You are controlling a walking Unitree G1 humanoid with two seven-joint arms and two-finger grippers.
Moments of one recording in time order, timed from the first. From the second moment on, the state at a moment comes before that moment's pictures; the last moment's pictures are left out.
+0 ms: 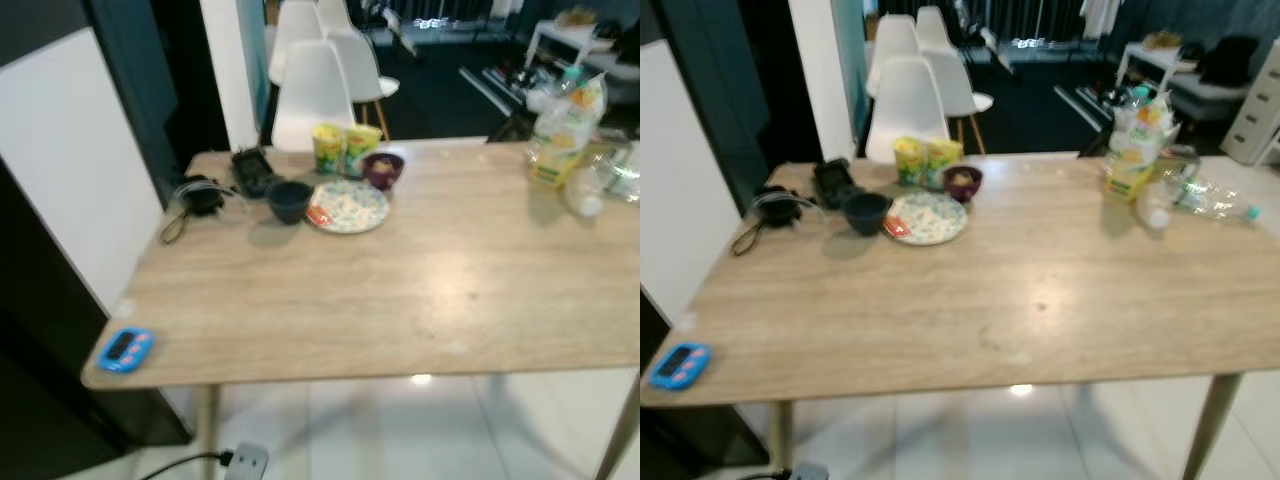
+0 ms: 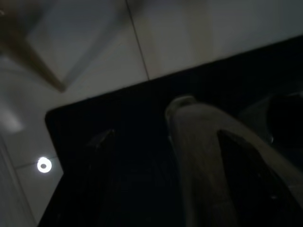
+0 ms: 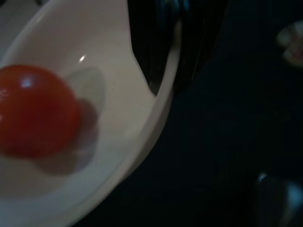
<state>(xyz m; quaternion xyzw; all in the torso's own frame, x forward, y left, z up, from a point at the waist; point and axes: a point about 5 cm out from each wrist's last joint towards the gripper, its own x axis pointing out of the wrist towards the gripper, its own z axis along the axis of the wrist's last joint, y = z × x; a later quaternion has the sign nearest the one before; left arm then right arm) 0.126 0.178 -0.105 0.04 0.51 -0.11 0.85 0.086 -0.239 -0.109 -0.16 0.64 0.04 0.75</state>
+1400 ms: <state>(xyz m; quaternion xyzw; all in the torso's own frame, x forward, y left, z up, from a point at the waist) 0.130 0.178 -0.103 0.03 0.50 -0.11 0.86 0.082 -0.240 -0.109 -0.16 0.64 0.04 0.75</state>
